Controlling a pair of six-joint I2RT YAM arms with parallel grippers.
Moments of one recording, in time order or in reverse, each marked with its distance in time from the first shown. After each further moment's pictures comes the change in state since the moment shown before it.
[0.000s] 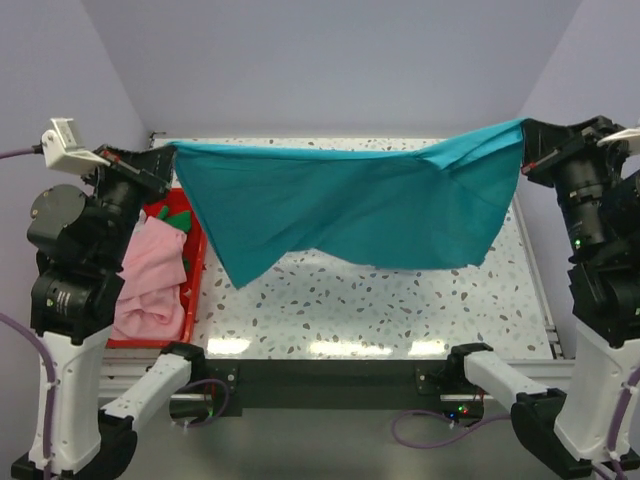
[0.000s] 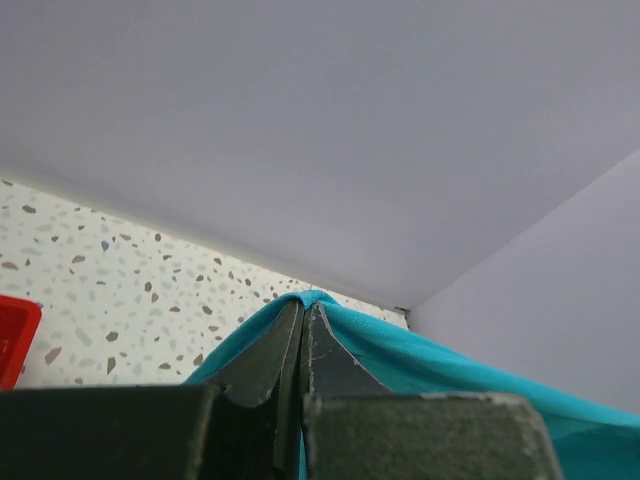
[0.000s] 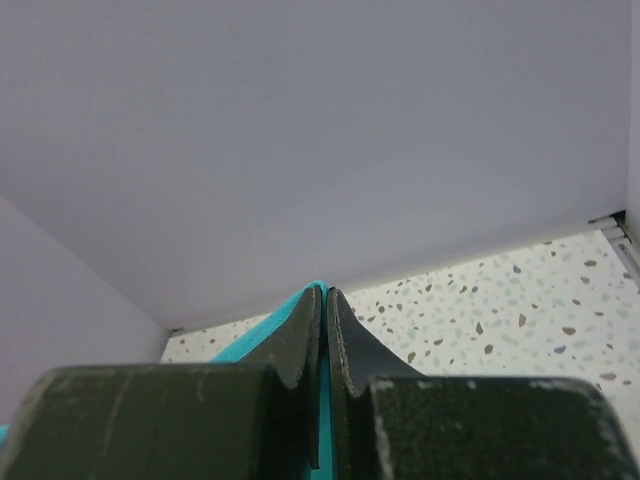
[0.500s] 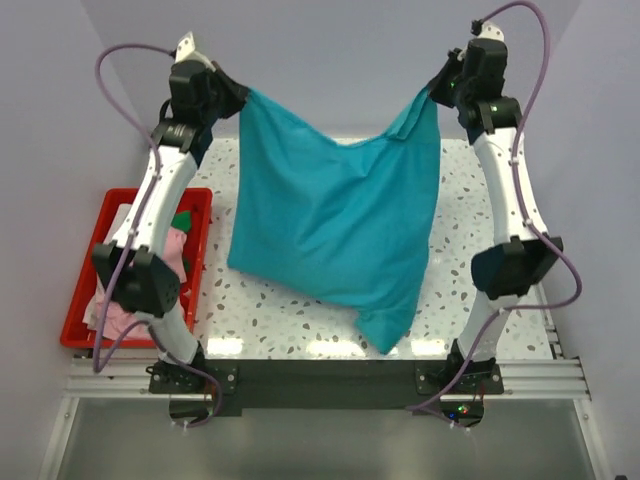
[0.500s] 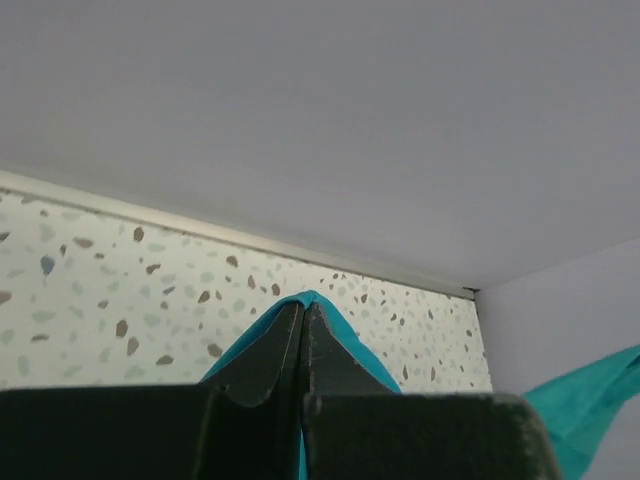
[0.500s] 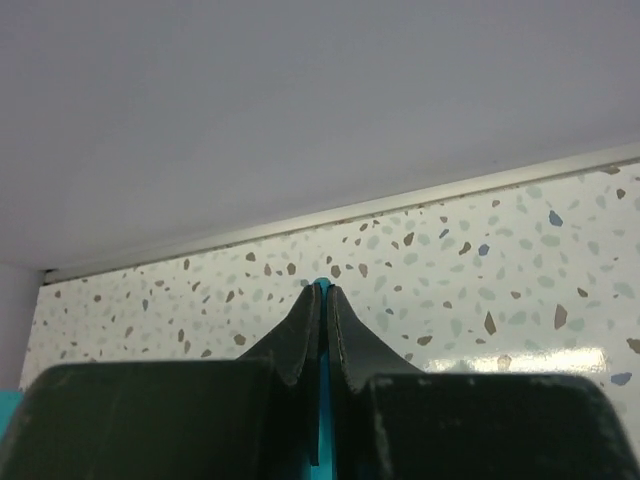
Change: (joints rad) left arm 0.032 0.864 0.301 0.316 0.117 0.006; right arm -0.003 0.826 0.267 0.198 -0.080 -0.039
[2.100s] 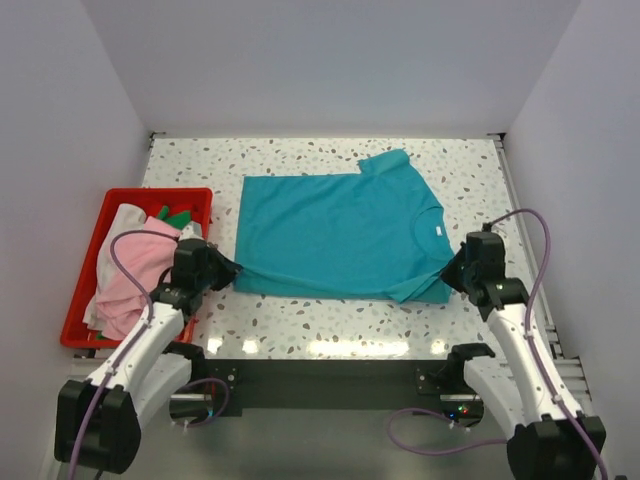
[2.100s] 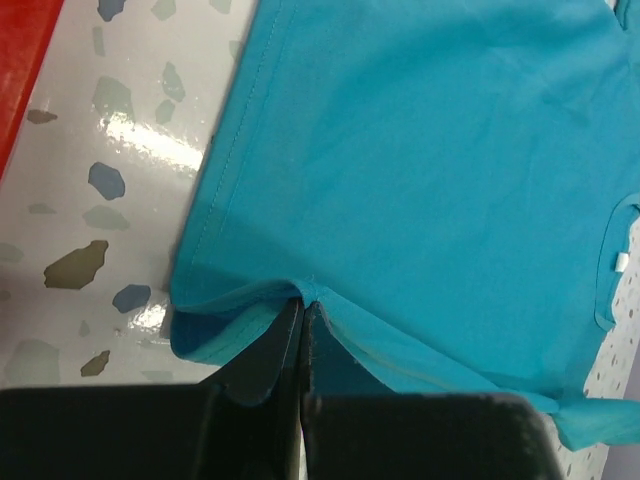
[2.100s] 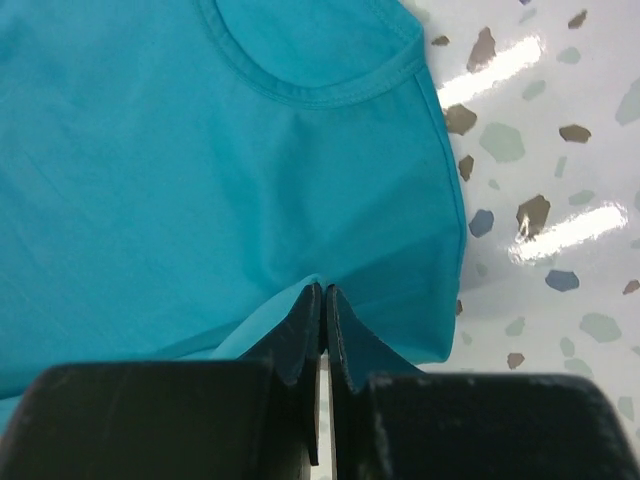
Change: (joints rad) left arm 0.005 -0.869 -1.436 0.080 0.057 -0.175; right arm -0.039 -1.112 -1.609 -0.053 0.056 0.255
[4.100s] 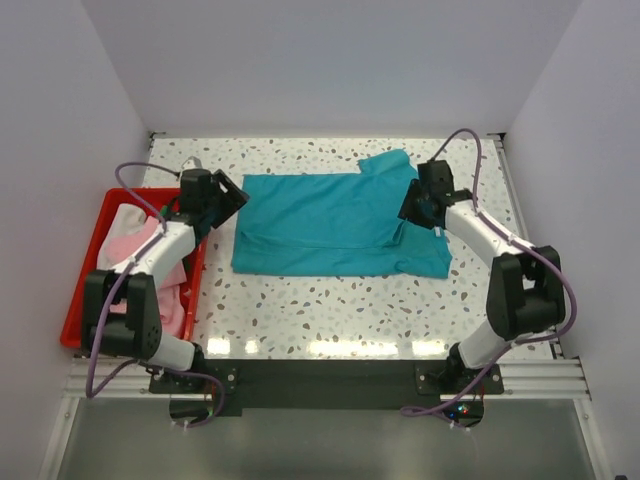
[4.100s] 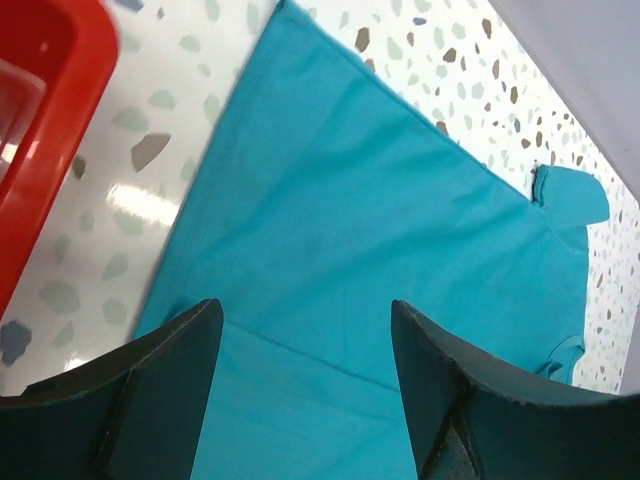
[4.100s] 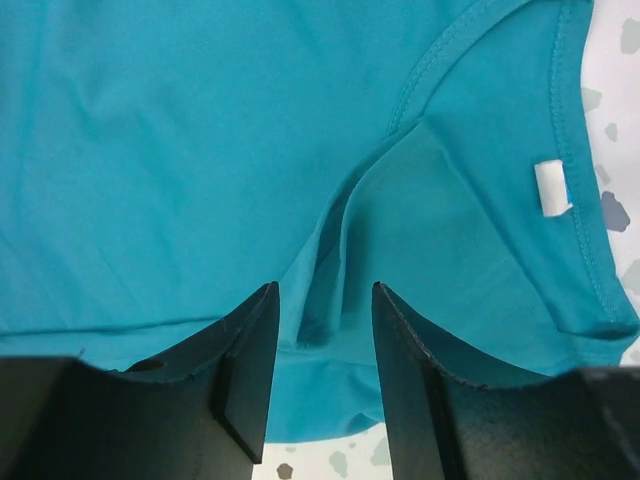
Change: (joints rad) left arm 0.074 0.617 0.510 0.142 -0.045 0.039; right arm 0.135 0.861 0.548 0.230 0.002 -0.127
